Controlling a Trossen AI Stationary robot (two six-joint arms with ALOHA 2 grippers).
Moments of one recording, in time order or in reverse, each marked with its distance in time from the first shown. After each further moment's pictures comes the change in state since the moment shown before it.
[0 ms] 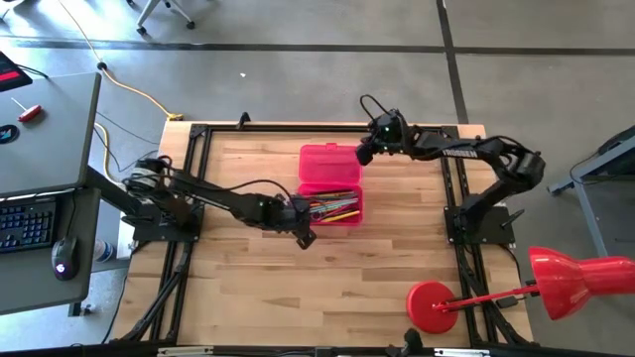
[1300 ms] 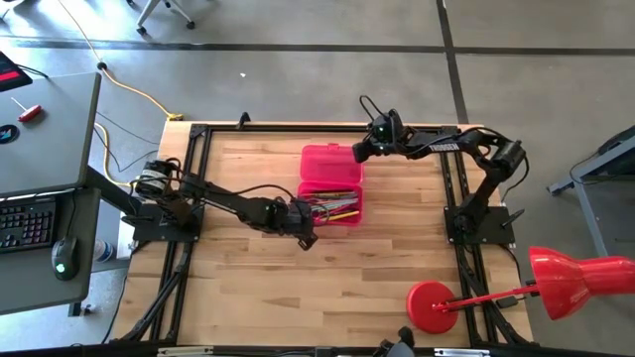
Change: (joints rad) left arm 0.000 0.080 0.000 -0.018 -0.024 -0.058; right arm -0.068 0.196 0.000 0.098 -0.112 0.215
